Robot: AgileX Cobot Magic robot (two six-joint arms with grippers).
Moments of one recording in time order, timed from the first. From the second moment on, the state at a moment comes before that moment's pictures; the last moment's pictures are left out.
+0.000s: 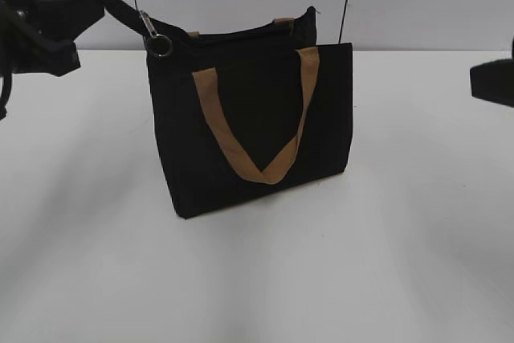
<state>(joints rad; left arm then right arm) -0.29 1.28 -0.55 0.53 -0.67 -0.41 -0.07 0.89 -0.67 1.01 0.77 -1.20</state>
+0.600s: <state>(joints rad) -0.29 1.27 -0.55 0.49 -0.68 -0.41 0.35 1.29 -0.89 1.06 0.55 -1.31</state>
